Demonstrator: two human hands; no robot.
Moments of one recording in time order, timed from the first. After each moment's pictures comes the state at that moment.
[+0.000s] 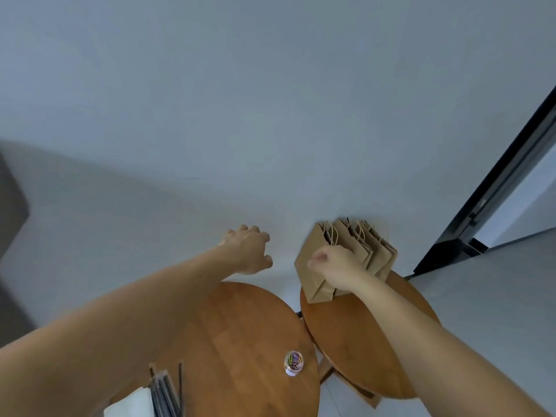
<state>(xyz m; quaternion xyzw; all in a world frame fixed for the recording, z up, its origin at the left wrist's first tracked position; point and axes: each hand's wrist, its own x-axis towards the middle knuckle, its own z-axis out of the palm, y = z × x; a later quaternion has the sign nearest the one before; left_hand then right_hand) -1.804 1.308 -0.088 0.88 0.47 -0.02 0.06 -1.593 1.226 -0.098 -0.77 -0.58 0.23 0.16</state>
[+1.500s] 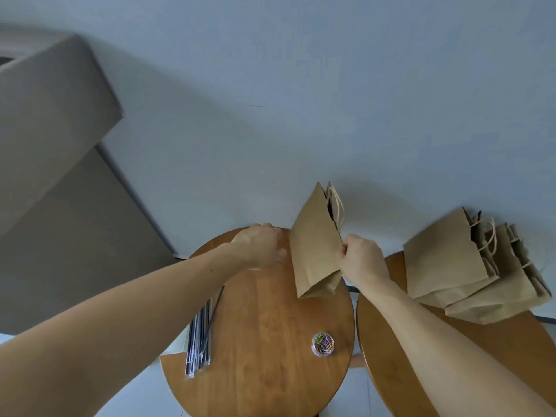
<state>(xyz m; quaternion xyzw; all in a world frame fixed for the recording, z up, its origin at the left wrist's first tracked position) -1.790 1.328 -0.207 0.72 0.66 -0.07 0.21 -1.560 1.353 -0.245 -0.65 -0.74 0.15 0.11</state>
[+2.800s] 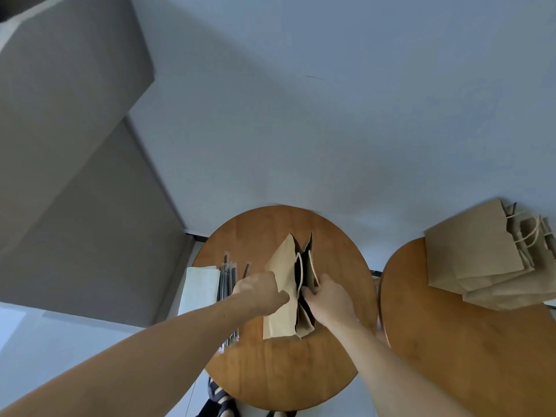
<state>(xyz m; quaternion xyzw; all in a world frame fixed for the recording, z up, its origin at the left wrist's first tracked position) -1.855 1.226 -0.302 0.59 0.72 -0.09 0.36 -1.686 1.243 -0.318 -0.68 -0.66 0.32 0.00</state>
